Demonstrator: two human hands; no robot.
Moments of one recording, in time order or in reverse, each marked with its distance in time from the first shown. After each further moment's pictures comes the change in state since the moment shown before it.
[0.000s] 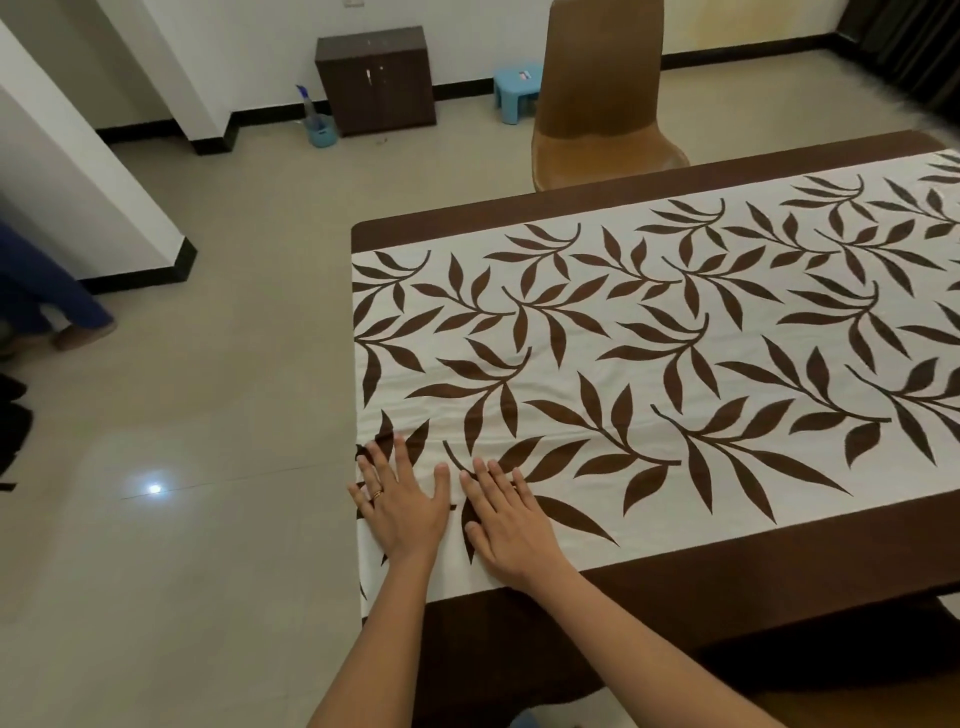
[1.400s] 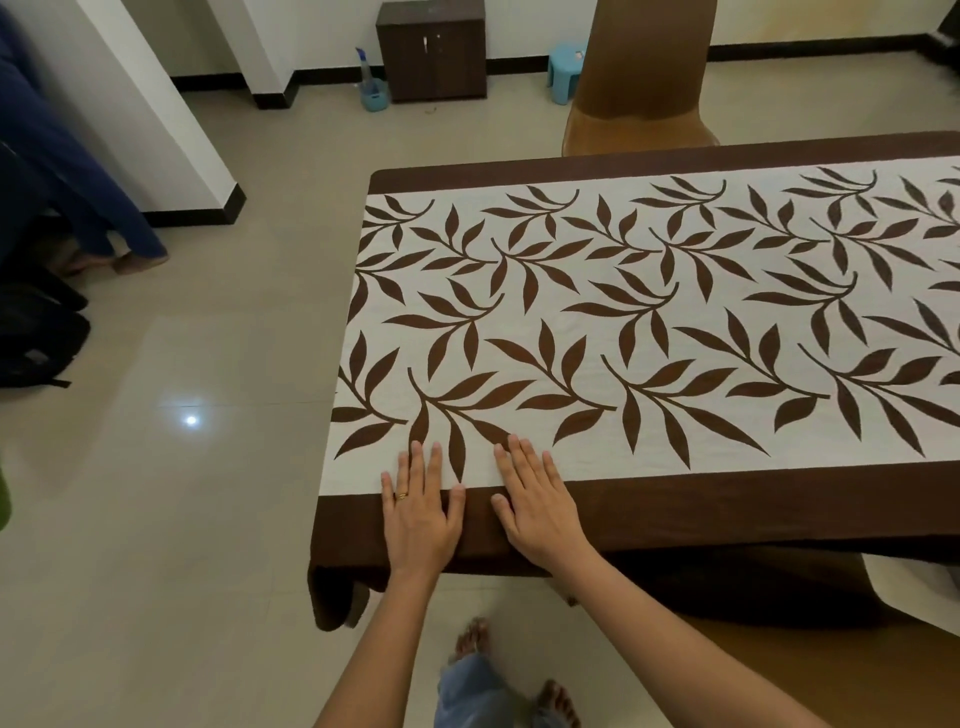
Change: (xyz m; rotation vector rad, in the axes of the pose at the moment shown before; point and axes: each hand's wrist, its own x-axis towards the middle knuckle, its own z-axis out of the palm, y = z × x) left_hand -0.161 0.024 0.010 0.018 -0.017 0.206; right_hand -0.111 0.068 -0.014 0.012 0.023 -0.048
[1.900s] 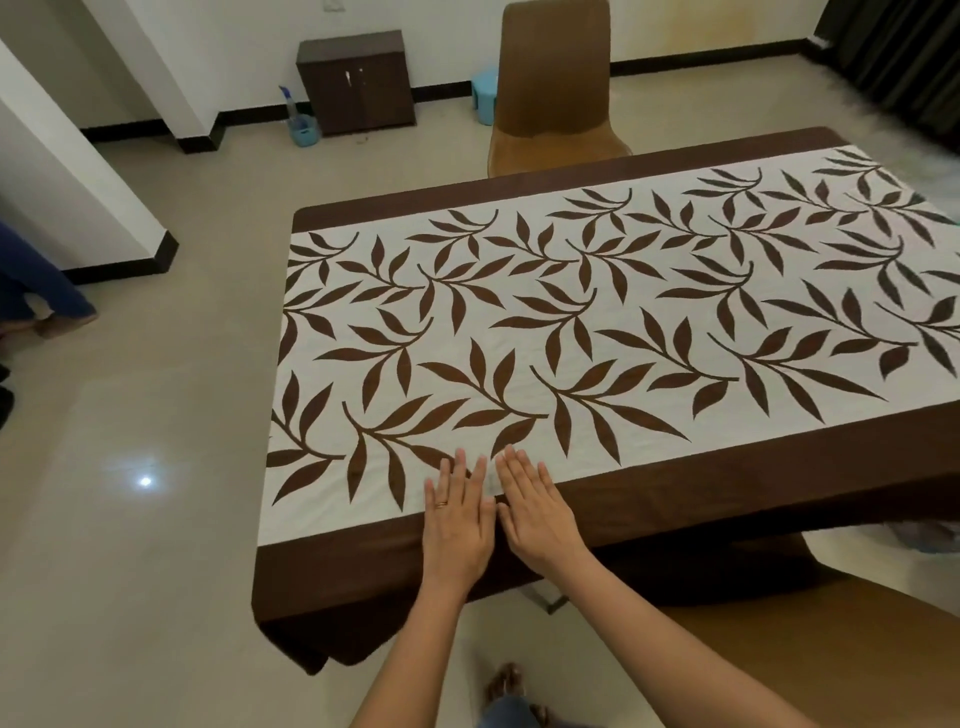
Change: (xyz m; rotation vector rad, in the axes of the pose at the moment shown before) left_hand 0.001 0.101 0.016 -0.093 -0.106 0.268; right_hand -0.029 0.061 -0.021 0.045 -0.011 0.111
